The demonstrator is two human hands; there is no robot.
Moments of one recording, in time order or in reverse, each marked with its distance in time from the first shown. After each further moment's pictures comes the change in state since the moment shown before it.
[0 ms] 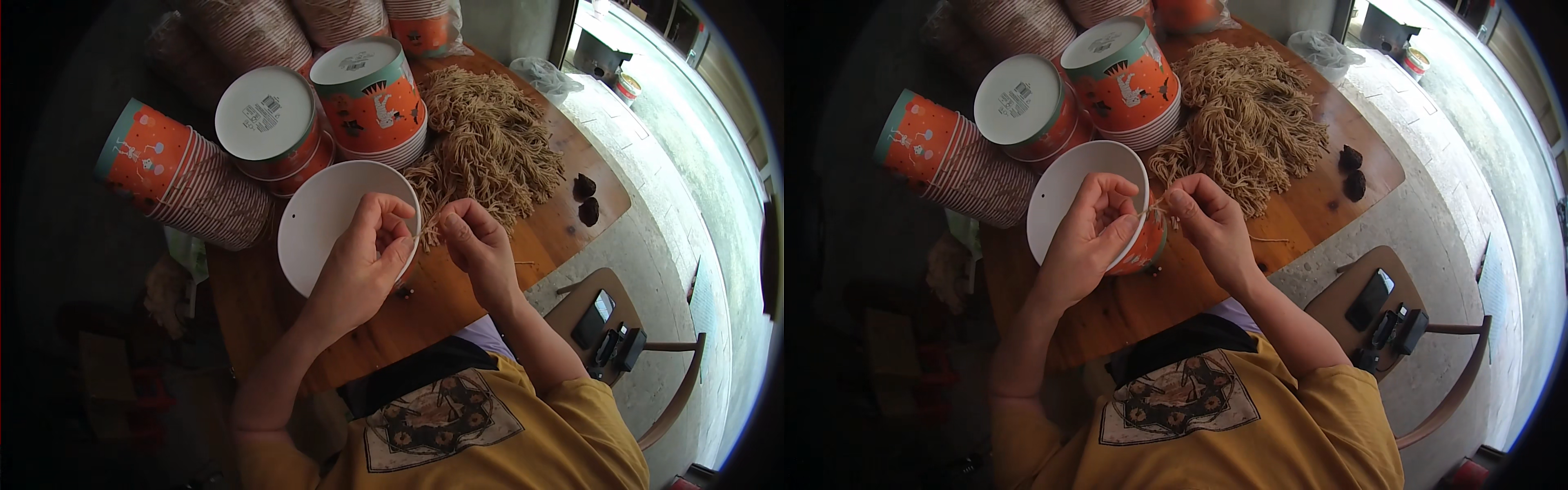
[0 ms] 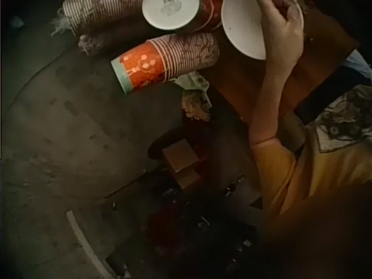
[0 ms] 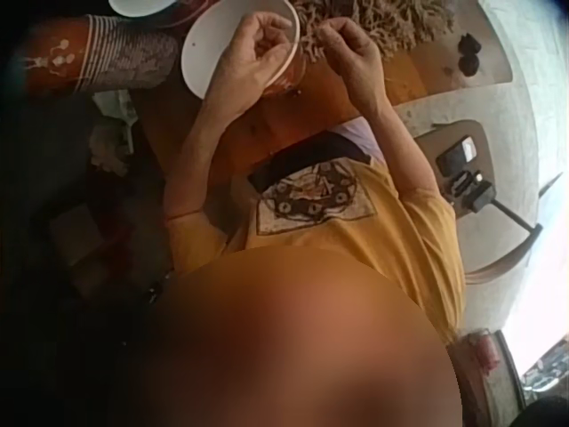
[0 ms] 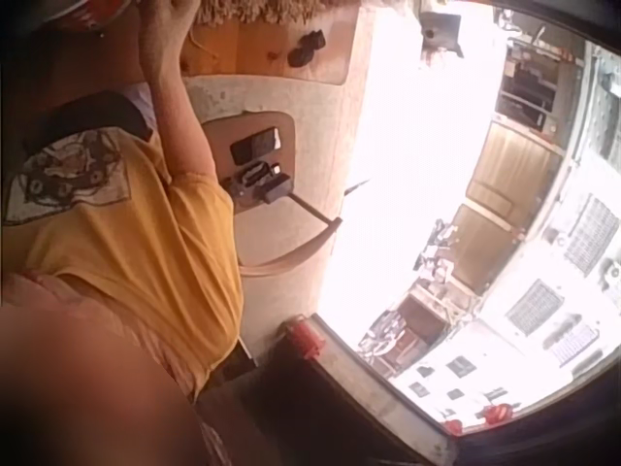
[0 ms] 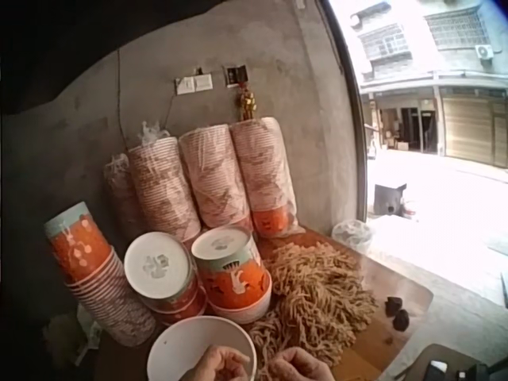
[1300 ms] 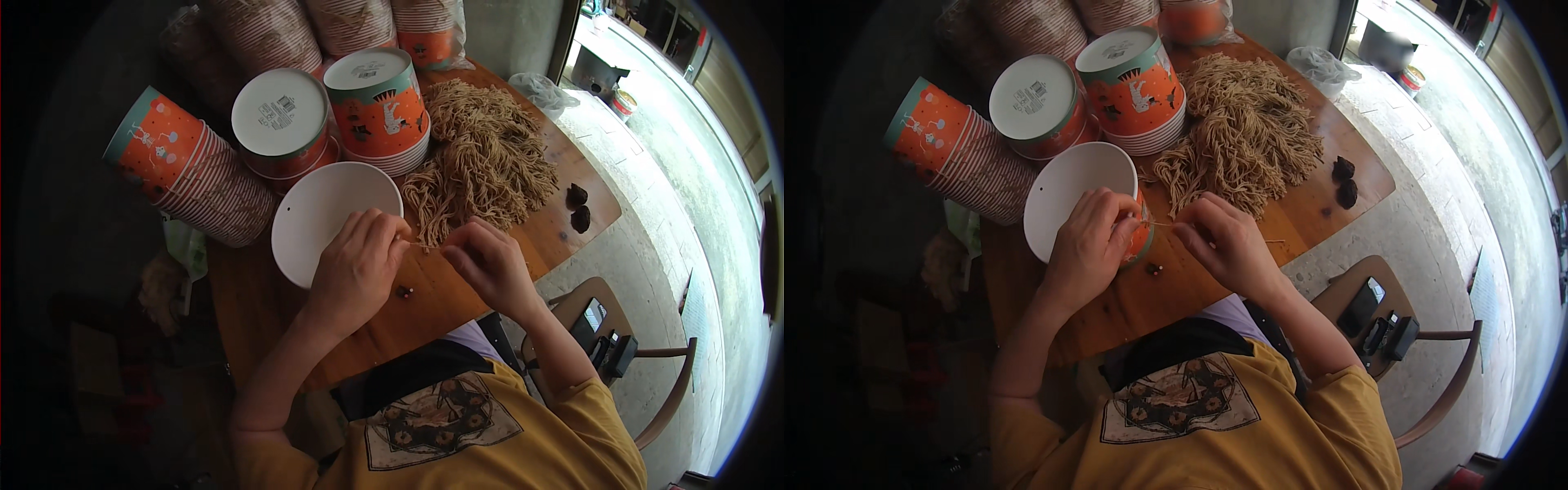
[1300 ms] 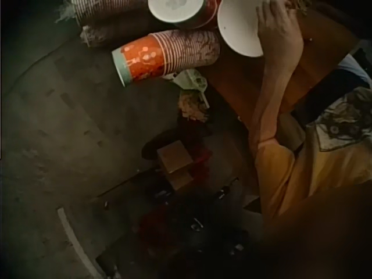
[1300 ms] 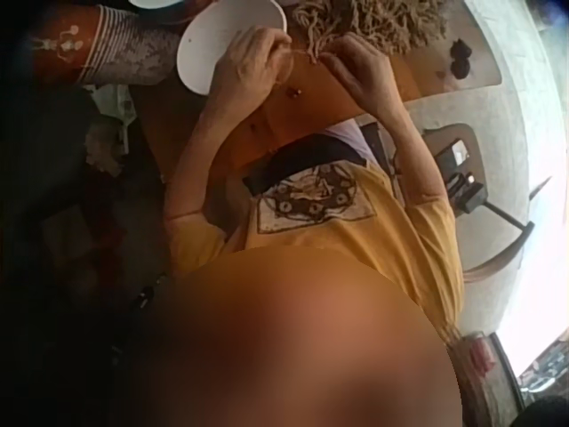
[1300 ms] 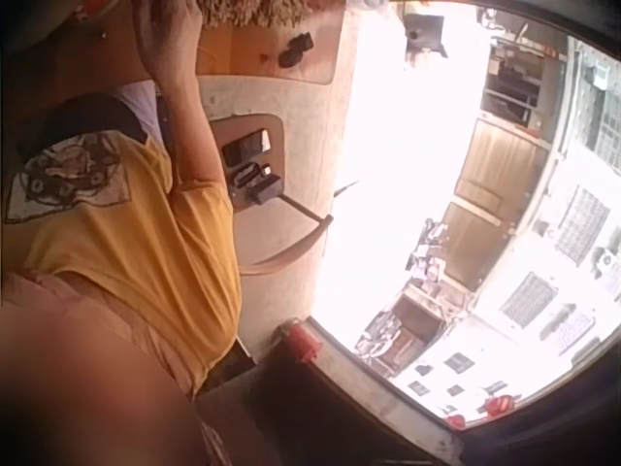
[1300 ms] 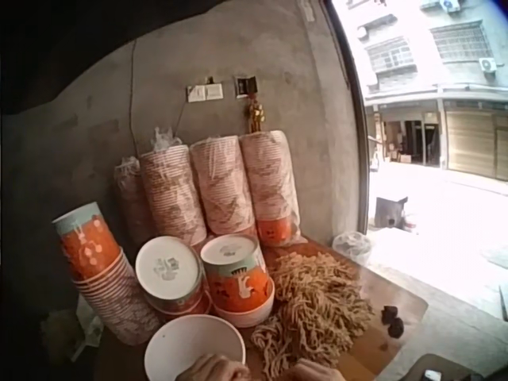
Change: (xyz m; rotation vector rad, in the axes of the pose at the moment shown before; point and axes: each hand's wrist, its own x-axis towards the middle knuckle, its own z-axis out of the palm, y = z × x) left_hand -0.012 -0.006 -0.006 0.787 0.159 0.484; right_hand -0.017 -0.032 -0.010 -0.892 -0.196 -0.388
